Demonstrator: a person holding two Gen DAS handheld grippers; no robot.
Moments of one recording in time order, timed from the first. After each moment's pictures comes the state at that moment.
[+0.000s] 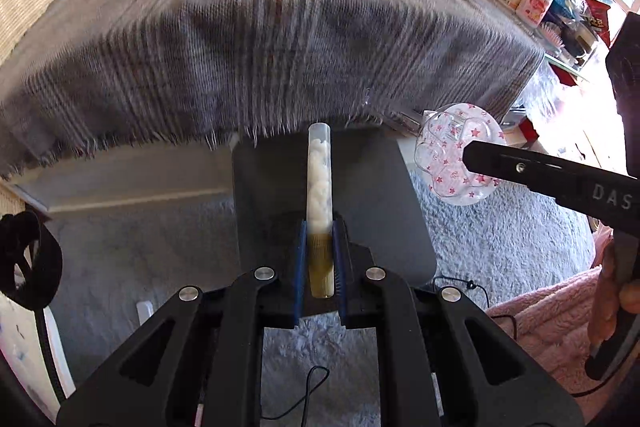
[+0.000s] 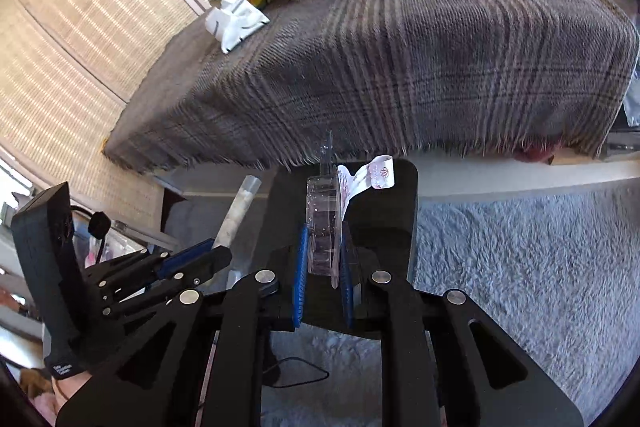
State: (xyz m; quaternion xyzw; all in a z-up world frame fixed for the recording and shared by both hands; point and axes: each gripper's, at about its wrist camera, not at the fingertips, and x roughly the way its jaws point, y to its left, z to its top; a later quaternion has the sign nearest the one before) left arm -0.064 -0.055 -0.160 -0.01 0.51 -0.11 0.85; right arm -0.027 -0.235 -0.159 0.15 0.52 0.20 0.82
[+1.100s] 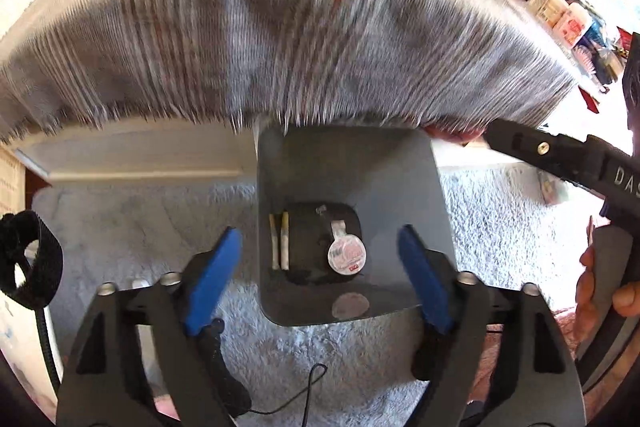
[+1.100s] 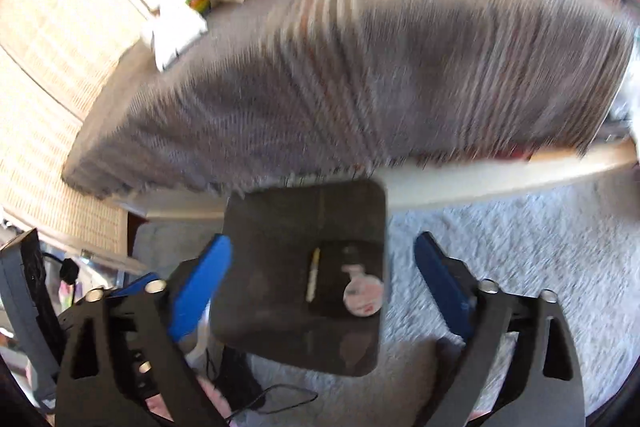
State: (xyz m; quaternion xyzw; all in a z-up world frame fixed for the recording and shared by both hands) left arm -0.043 -0.033 -0.161 -0.04 0.53 -0.07 0.84; right arm 0.004 -0.239 -0.151 0.13 0.50 0.14 0.84
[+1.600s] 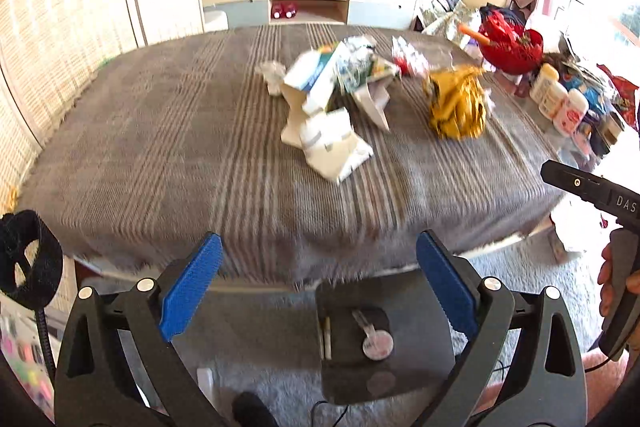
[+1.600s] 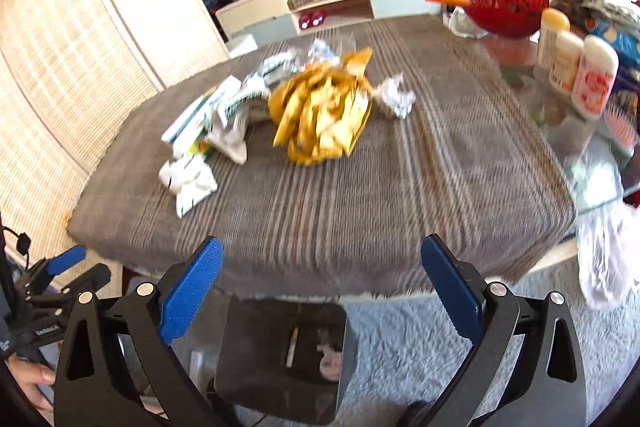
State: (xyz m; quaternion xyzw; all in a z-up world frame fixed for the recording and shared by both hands) left arm 0.026 -0.001 -0.026 0.00 0.42 -0.04 0.91; right arm 0.069 -0.276 -0.047 0.12 0.42 0.11 0.89
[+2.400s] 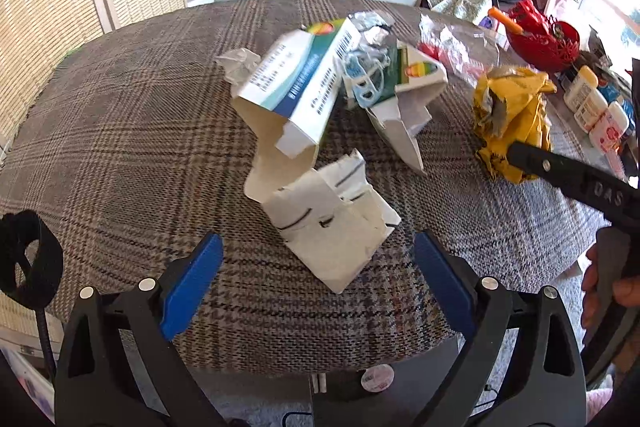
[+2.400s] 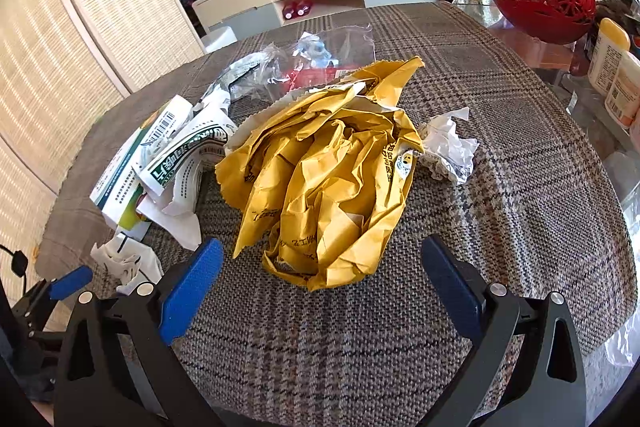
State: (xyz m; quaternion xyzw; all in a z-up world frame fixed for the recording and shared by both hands) left arm 0.143 -0.014 -0.086 -0.01 0.47 -0.05 0.88; right arm 0.191 -0.240 -0.096 0.10 0.45 0.08 0.88
